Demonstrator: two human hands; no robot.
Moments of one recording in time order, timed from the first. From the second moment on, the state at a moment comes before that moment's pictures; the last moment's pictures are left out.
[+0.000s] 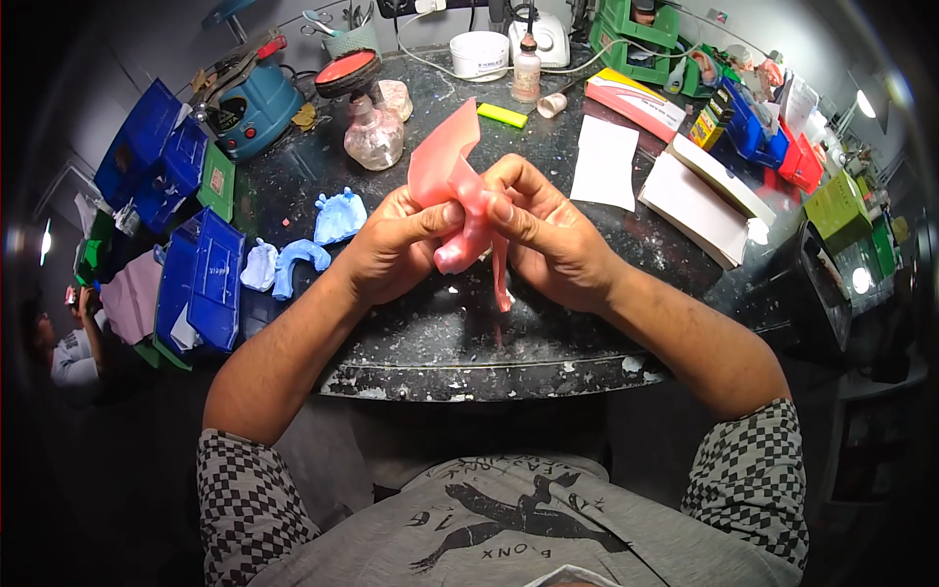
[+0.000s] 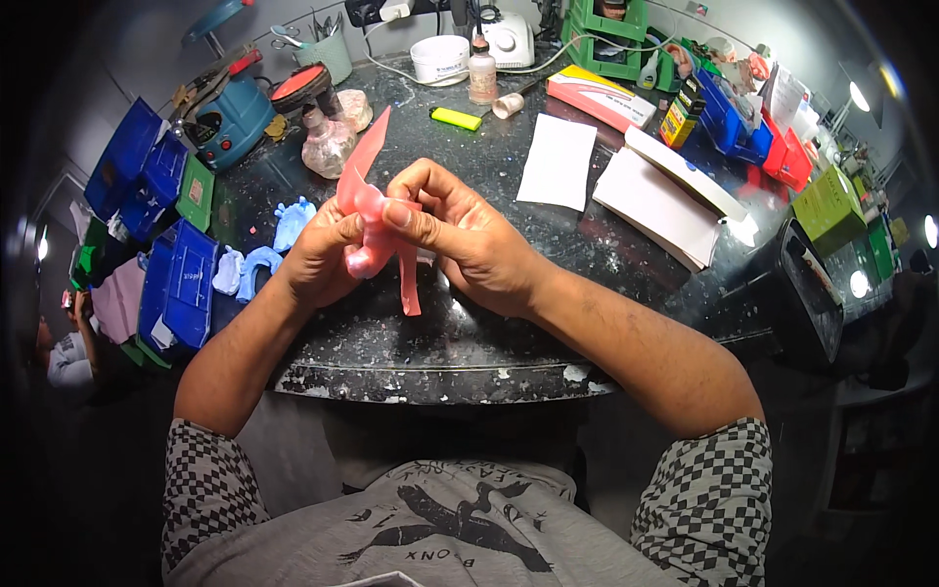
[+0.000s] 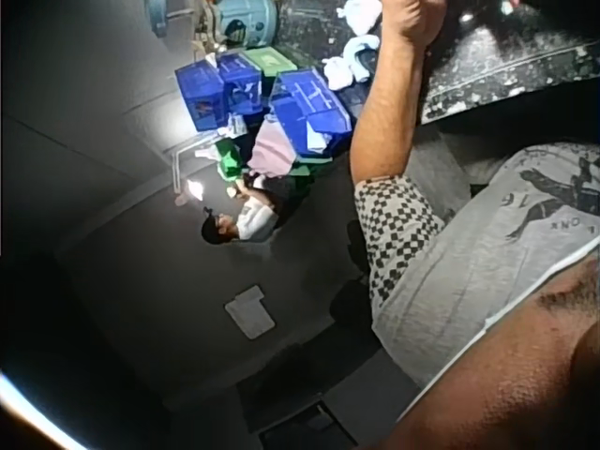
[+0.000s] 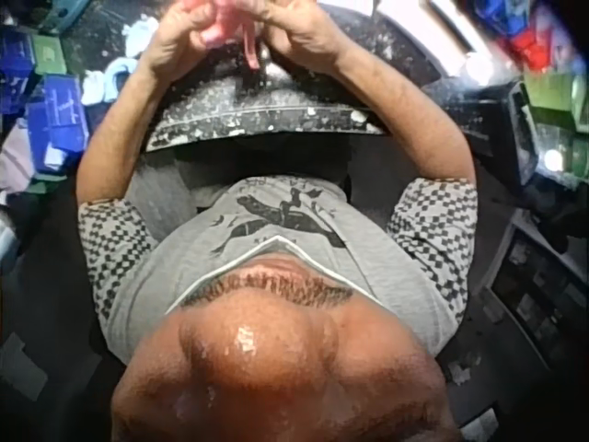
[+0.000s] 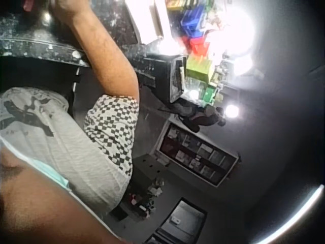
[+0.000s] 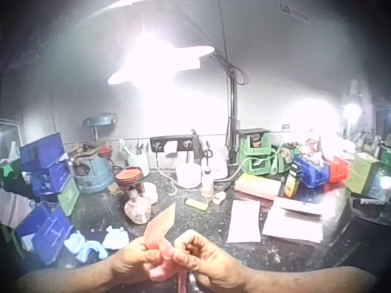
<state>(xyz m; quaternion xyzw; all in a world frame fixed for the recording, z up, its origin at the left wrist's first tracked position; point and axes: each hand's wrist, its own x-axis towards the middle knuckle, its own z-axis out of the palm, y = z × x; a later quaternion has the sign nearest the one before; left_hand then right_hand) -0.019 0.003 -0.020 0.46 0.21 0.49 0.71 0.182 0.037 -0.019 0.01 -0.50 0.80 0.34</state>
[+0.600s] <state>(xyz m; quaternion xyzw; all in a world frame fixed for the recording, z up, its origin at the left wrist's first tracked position) -0.040 0.005 -0.022 0.48 0.22 0.40 0.75 0.193 0.038 -0.003 -0.06 -0.63 0.71 0.31</state>
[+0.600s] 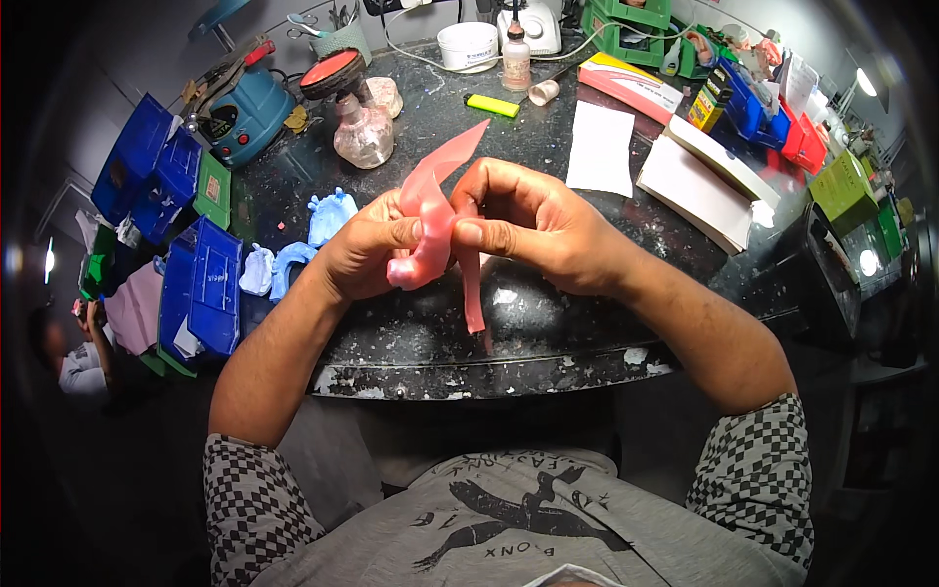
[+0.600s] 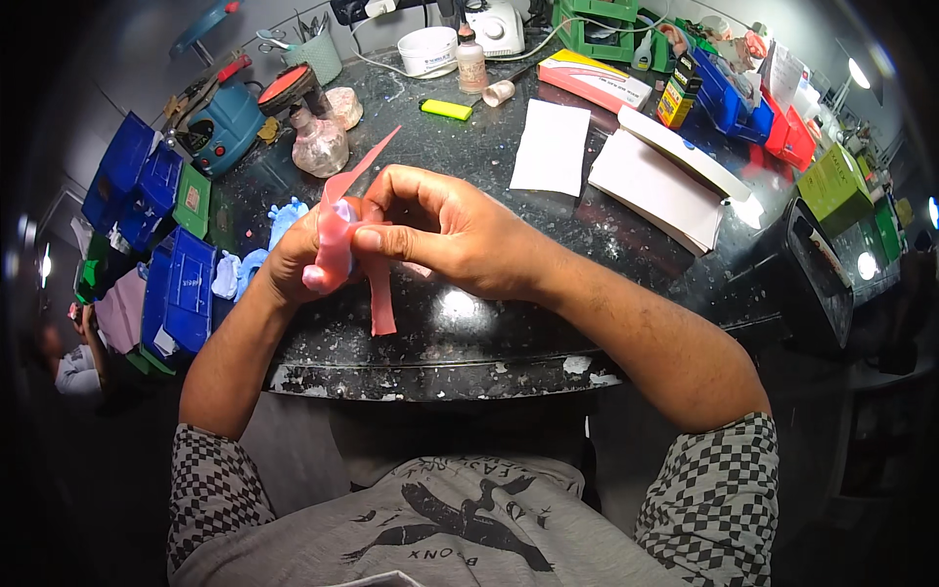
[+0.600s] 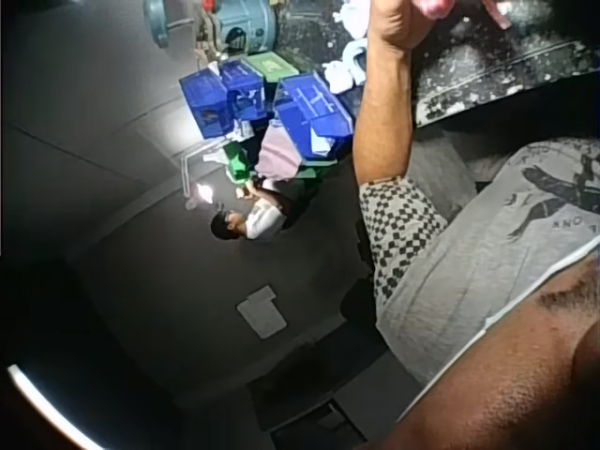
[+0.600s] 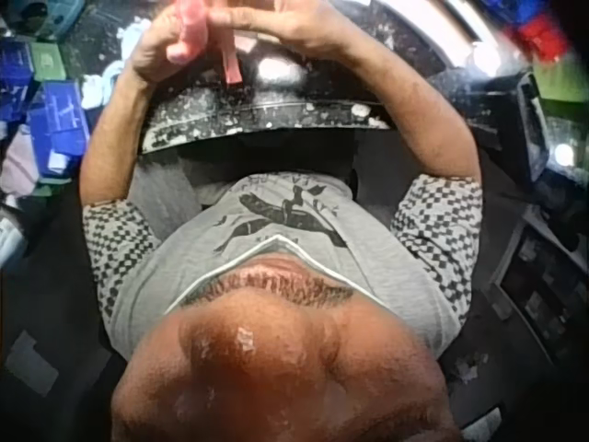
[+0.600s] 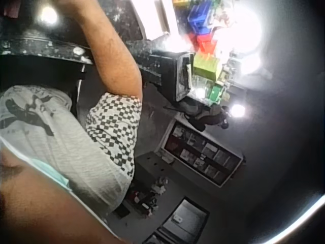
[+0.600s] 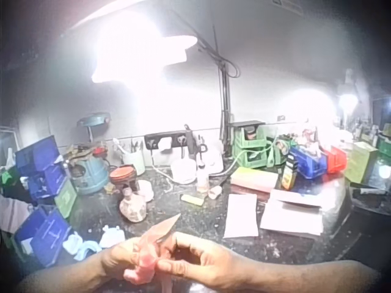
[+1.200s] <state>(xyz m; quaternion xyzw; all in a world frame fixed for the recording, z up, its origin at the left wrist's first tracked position) -0.020 0.012 -0.012 0.54 0.35 0.51 0.57 0.202 0.064 0.002 -0.18 -0.65 0.61 0.41</state>
